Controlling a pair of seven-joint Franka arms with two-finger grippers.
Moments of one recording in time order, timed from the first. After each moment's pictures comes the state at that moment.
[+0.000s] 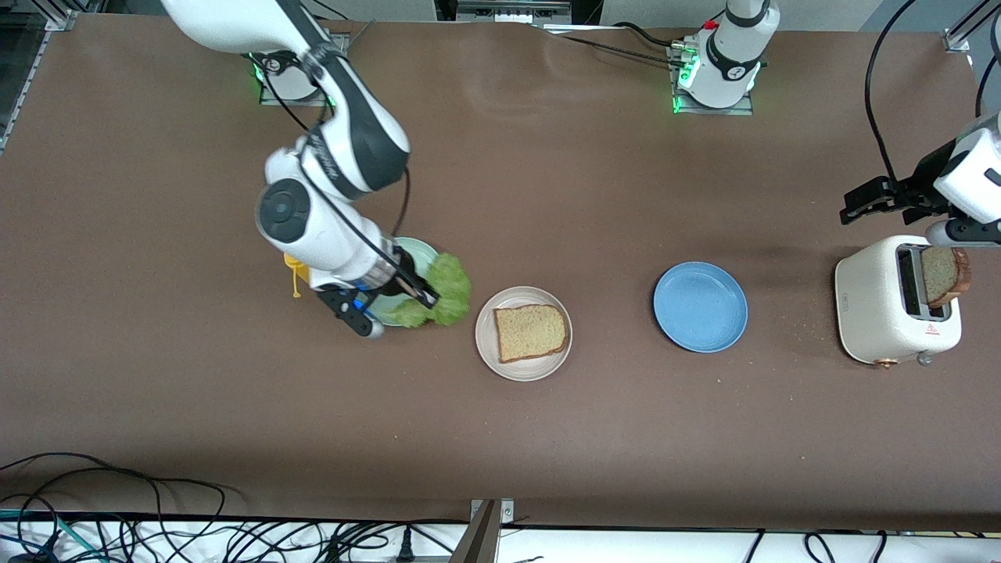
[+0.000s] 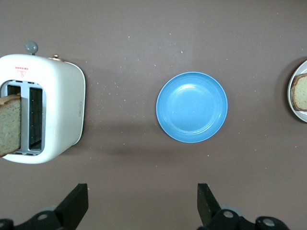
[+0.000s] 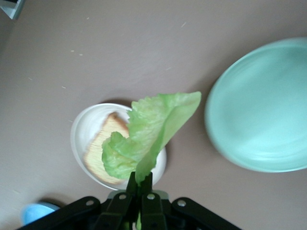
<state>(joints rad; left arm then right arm) -0.07 0.03 0.13 -1.68 -0.04 1.64 0.02 0.49 0.61 0.07 -1.45 0.30 2.29 1.17</state>
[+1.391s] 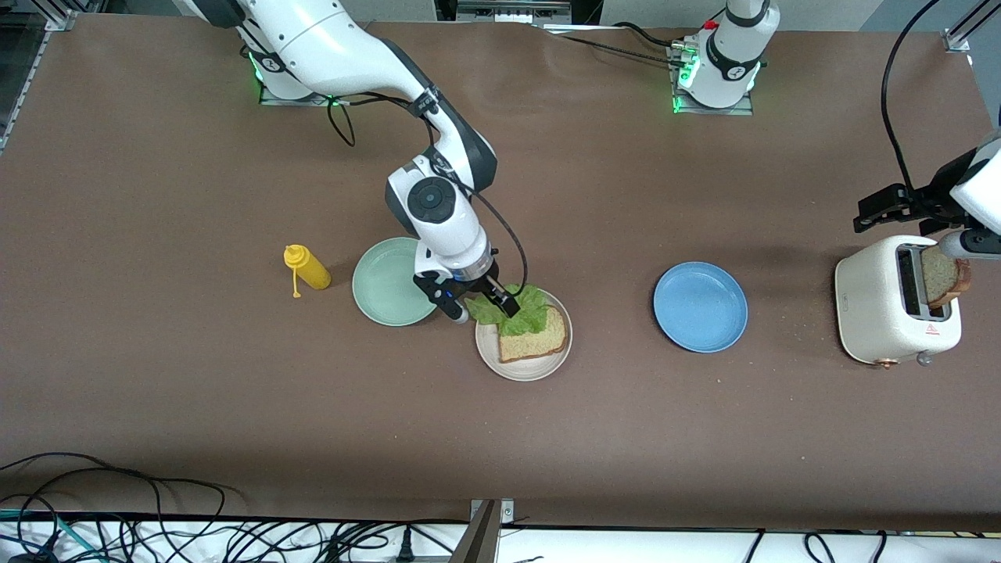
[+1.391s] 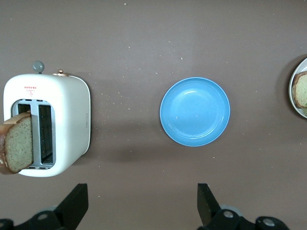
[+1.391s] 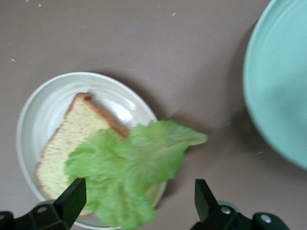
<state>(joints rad) -0.07 0.10 0.13 -1.57 -0.03 1.61 0.09 0.67 0.77 0.03 -1.44 0.02 2.40 1.40</state>
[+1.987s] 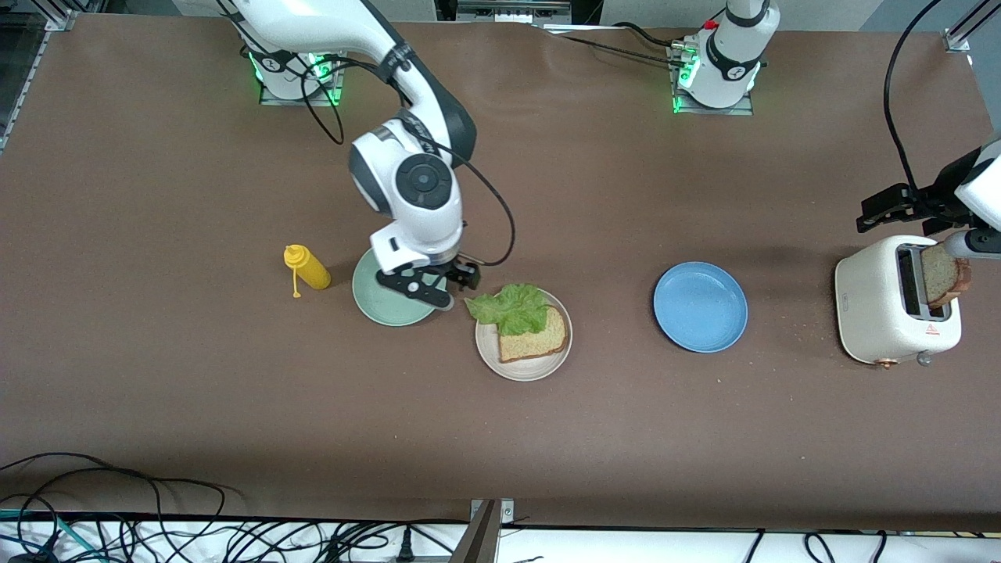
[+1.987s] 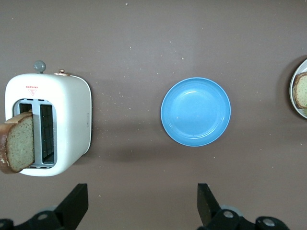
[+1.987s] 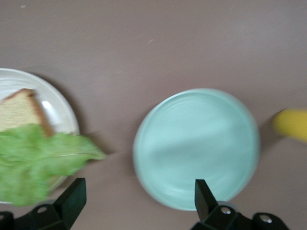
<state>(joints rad) -0.07 0.10 0.14 -1.57 -0.03 1.61 0.09 0.66 0.59 -0.07 -1.43 -0.08 1.94 0.86</state>
